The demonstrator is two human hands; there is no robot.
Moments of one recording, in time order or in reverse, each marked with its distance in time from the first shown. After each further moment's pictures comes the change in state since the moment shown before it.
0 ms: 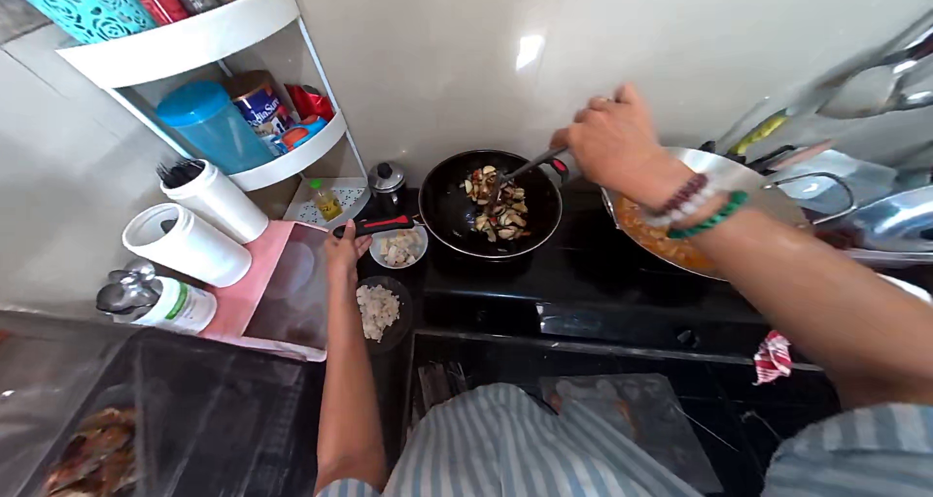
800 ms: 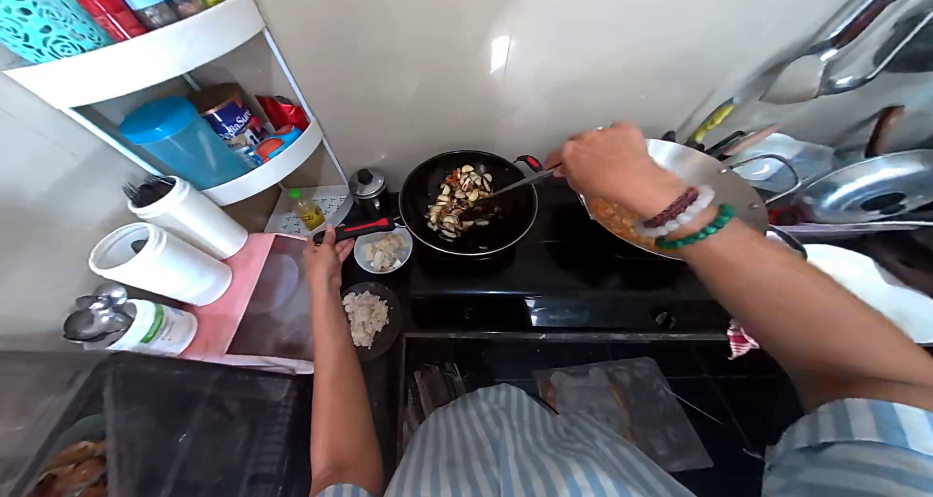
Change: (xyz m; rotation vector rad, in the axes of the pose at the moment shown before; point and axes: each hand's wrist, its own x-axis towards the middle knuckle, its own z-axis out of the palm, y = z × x) left_hand 0.005 0.001 0.004 -0.073 0.030 0.015; right_hand -0.040 0.007 0.001 0.058 -0.232 0.194
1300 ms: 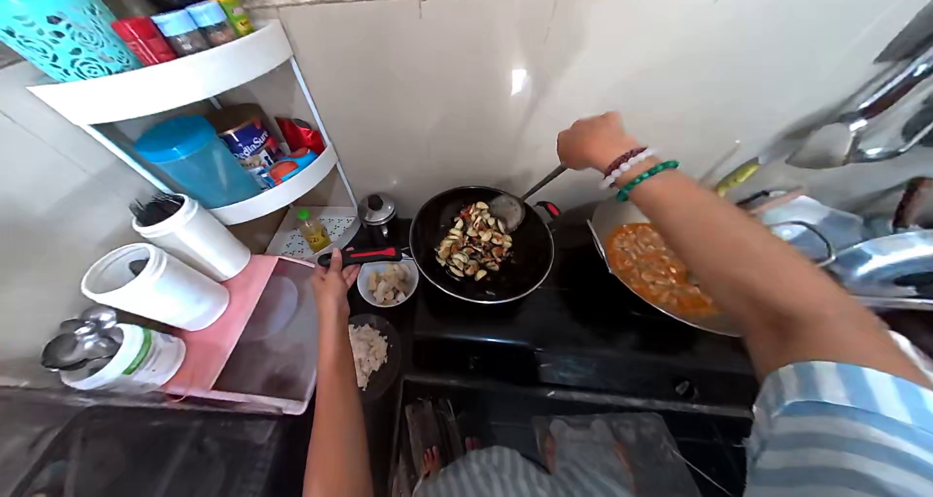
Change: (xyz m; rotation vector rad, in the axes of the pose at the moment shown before) left_hand 0.020 -0.004 0.014 -0.043 0.068 0.012; right_hand 0.149 0.034 -0.003 -0.035 -0.201 0.158
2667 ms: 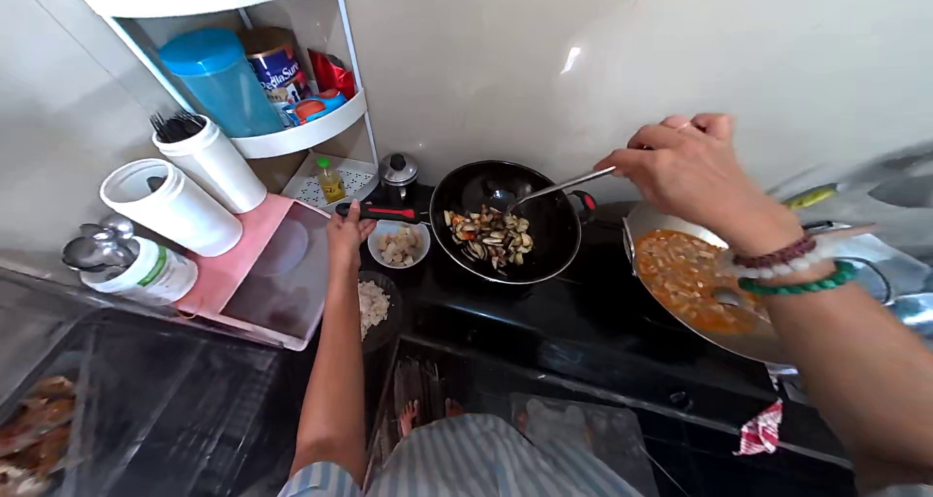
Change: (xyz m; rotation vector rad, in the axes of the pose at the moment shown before) left_hand -0.002 -0.003 -0.003 0.015 -0.037 0.005; right_hand -0.077 0.022 0.024 0.071 0.589 -0.636
